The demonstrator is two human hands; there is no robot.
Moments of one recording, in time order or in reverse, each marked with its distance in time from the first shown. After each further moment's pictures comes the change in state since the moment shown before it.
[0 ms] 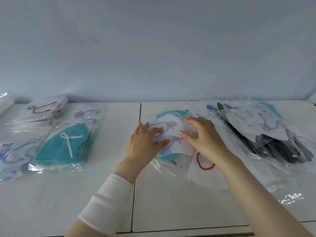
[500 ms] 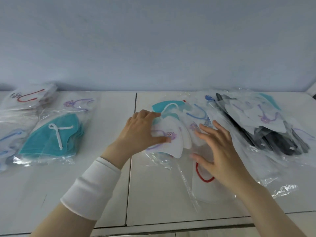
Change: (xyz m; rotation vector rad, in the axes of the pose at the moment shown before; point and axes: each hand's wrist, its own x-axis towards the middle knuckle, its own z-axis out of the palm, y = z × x) left_hand 0.005 0.006 -0.024 0.059 -0.080 0.146; right_hand -0.066 0.031 -0.006 -0.147 0.046 -0.211
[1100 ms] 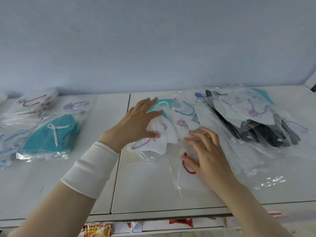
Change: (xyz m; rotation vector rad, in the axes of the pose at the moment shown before) left_hand 0.008 0.029 -0.008 0.335 -0.088 0.206; right_hand -0.027 0.013 0.011 -0.084 0.109 -0.054
